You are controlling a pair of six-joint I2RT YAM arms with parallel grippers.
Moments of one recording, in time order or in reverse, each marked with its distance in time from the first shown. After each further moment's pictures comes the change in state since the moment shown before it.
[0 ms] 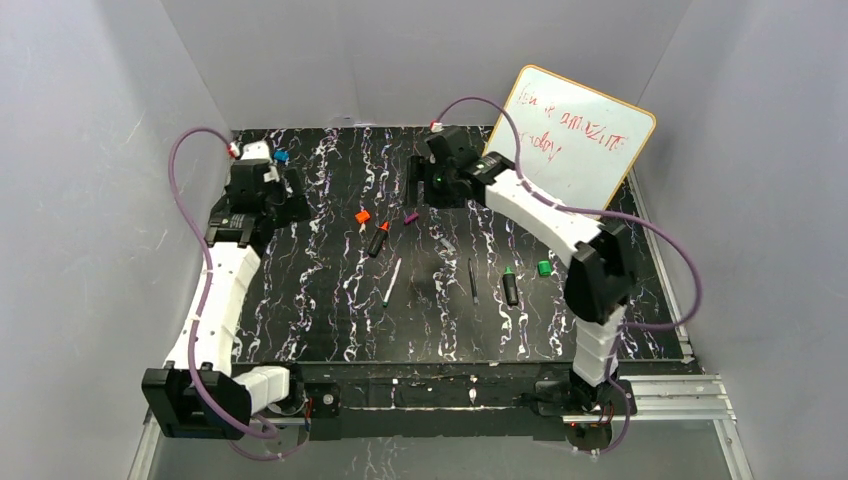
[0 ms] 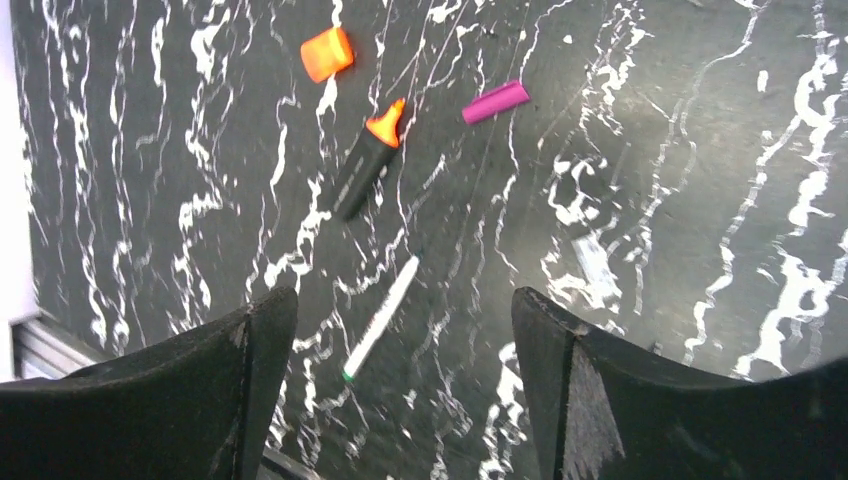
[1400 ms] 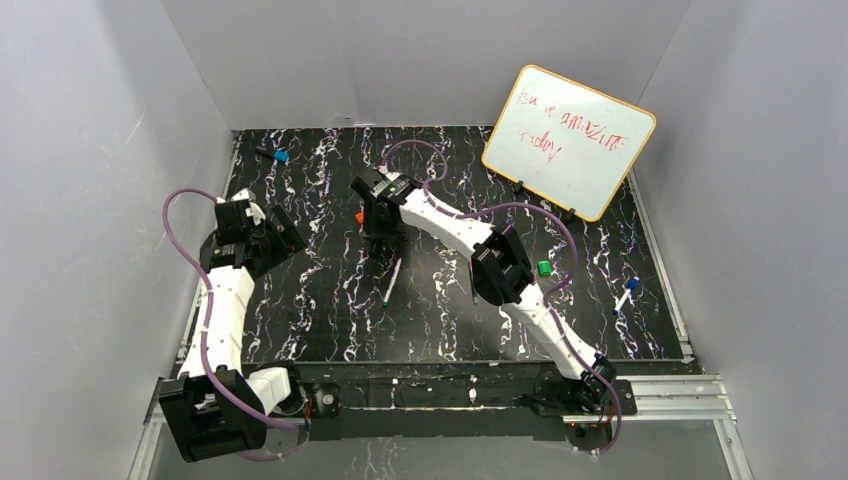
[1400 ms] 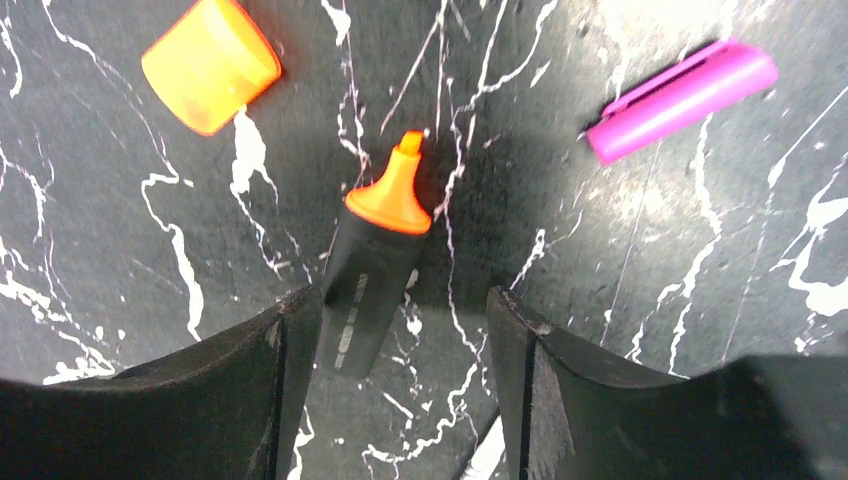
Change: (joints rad) left arm 0.256 -0.099 -0.312 0.031 0.388 -0.203; right arm 0.179 0.767 0.779 -0.383 0.218 0.303
